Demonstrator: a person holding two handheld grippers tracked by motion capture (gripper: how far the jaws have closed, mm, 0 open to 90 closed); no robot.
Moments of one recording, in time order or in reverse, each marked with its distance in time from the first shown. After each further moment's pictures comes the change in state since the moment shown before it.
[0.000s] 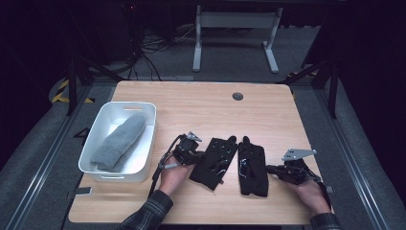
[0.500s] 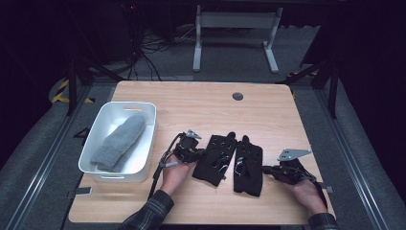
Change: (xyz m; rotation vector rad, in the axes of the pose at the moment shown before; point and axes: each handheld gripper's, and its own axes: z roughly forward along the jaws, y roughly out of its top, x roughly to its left) left arm 0.003 0.003 0.003 -0.043 -0.027 -0.029; right arm 0.008 0.006 0.008 0.005 0.020 -0.025
